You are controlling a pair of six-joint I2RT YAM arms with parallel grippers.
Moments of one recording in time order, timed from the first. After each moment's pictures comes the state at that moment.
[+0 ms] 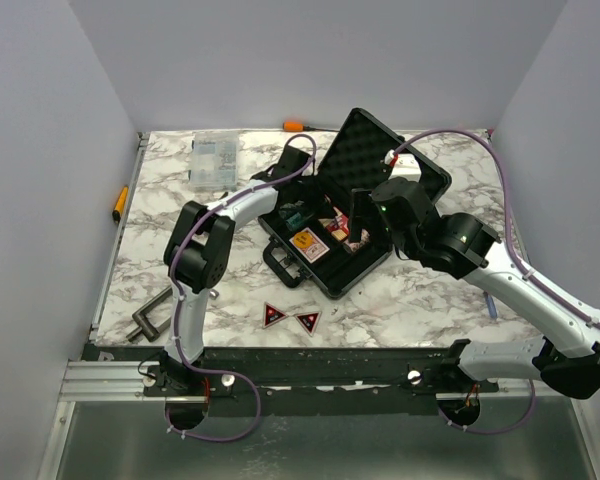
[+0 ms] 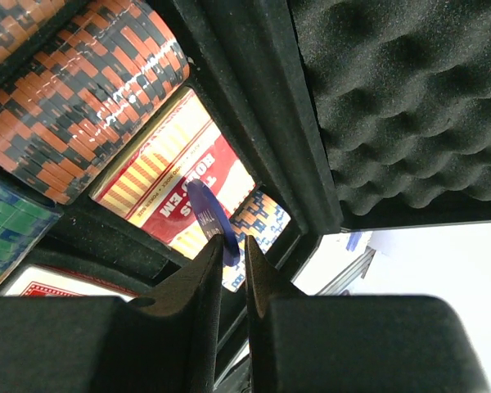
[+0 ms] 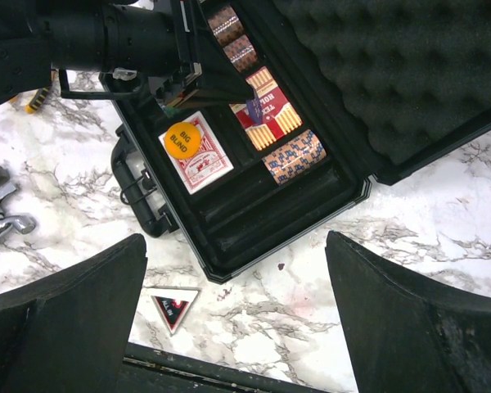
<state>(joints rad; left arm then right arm) -0.51 2.10 1.60 -0.33 0.46 -0.95 0.90 1.22 1.40 -0.86 0.53 0.55</state>
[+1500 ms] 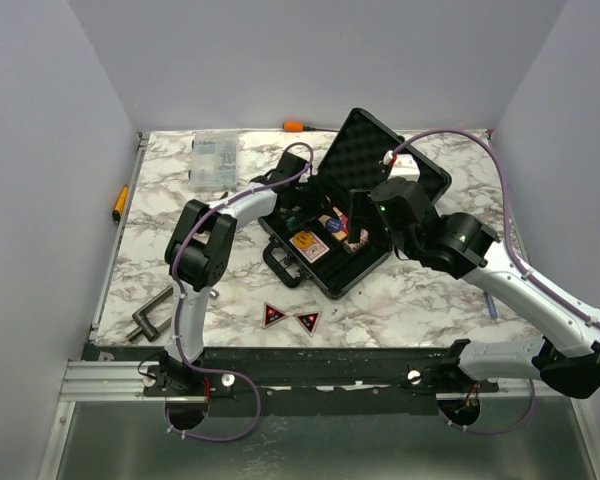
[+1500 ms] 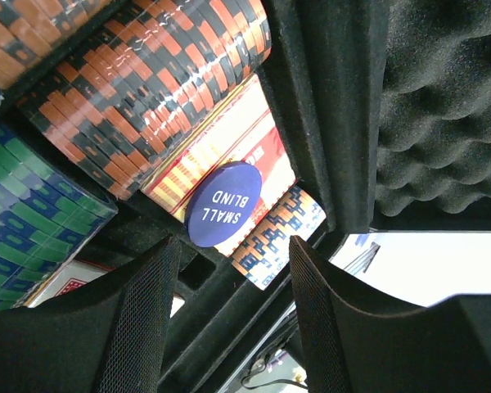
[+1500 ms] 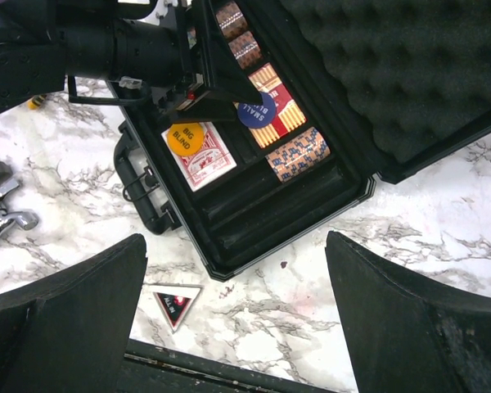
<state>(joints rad) -0.50 2.13 1.56 -0.34 0.48 -0.95 0.90 1.22 1.40 -0.86 0.52 0.55</state>
